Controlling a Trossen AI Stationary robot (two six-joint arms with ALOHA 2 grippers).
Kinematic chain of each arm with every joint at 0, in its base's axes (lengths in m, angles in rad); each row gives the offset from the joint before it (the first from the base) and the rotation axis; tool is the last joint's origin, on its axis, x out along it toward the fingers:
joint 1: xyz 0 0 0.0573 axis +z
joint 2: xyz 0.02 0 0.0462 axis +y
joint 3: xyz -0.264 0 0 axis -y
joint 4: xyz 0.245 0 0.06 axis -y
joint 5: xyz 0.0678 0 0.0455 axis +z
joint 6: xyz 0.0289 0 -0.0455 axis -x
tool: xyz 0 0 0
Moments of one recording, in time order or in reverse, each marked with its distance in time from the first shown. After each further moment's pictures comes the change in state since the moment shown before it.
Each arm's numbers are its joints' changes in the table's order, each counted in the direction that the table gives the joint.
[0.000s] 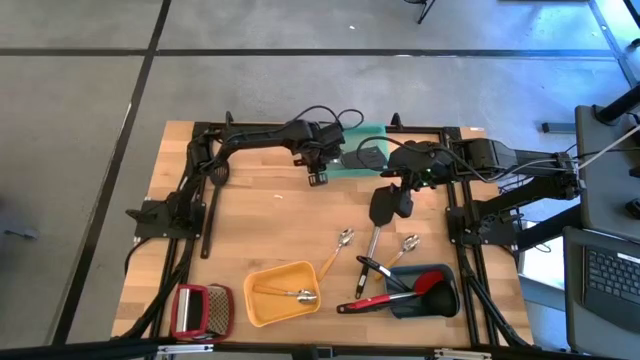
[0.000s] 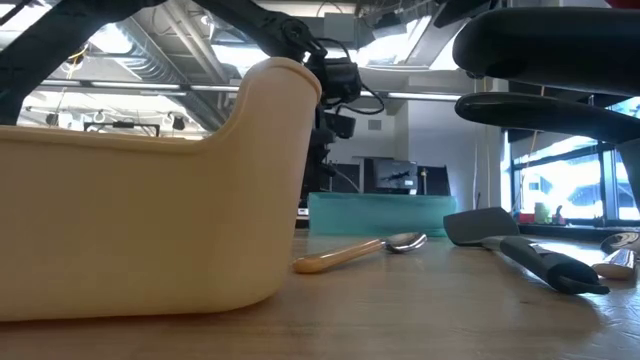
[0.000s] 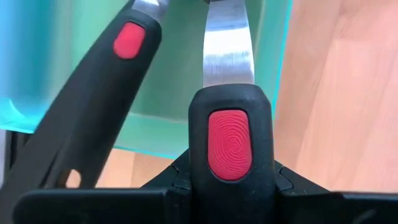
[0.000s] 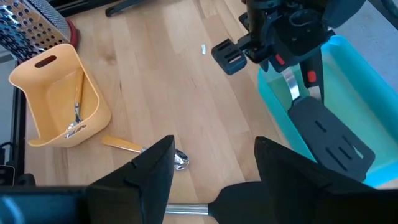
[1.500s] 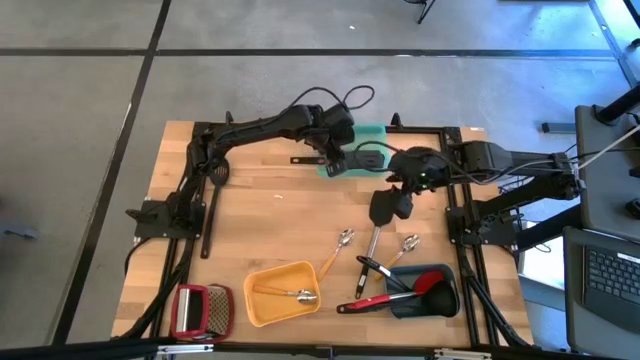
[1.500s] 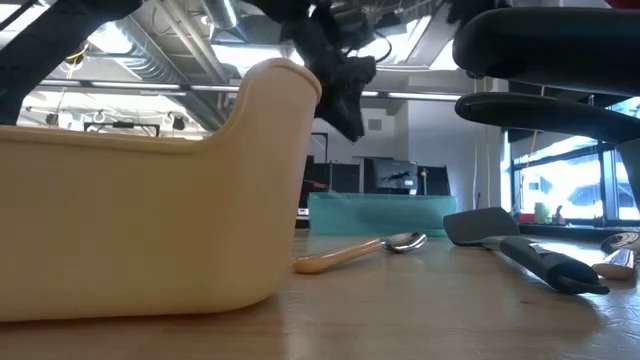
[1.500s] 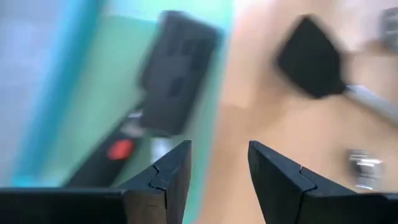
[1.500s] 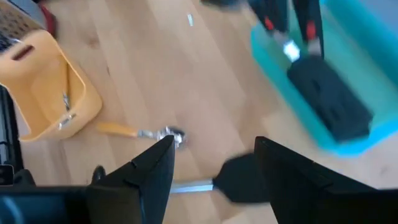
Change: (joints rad) left arm -0.026 -0.005 0.273 -0.027 -0.188 0.130; right arm -0.004 0.000 -0.050 -0.074 0.007 -0.147
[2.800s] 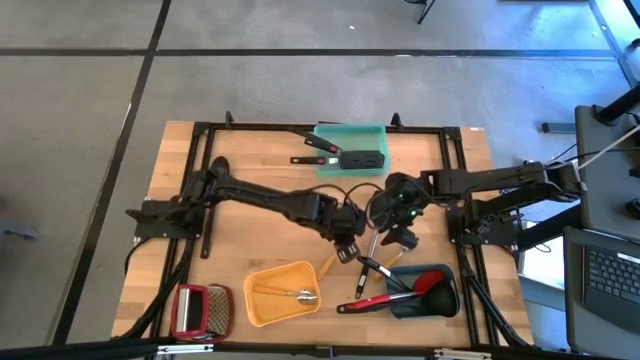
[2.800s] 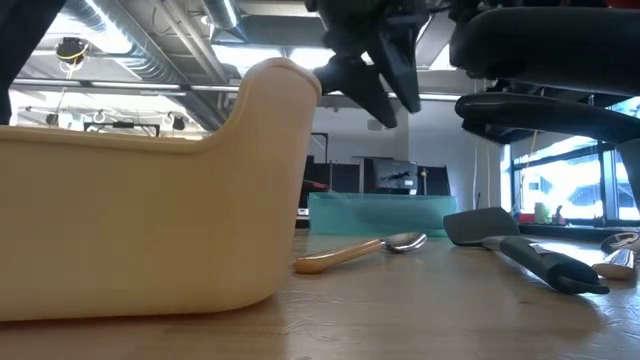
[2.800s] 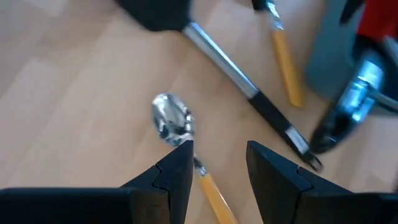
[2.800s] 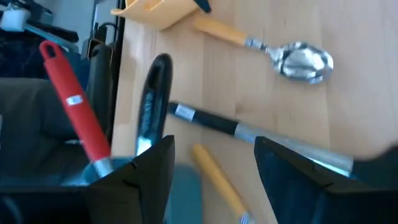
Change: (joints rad) left arm -0.519 0.001 -0.124 0.087 0.201 0.720; right arm -0.063 -0.013 -0.606 0.587 0.668 0.218
